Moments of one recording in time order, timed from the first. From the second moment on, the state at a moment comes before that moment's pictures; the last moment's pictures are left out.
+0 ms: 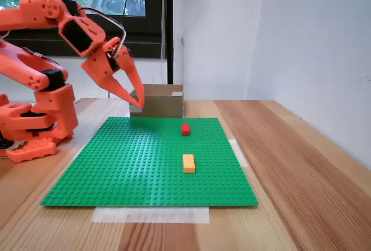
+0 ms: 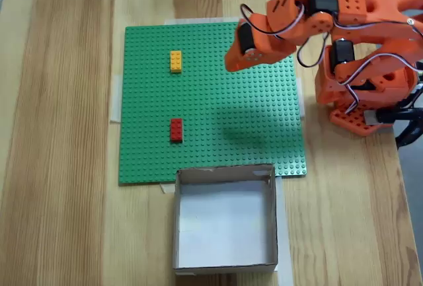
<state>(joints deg) 3.3 148.2 142.9 57.8 -14.9</state>
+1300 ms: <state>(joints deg) 19.9 92.1 103.4 61.7 -13.2</state>
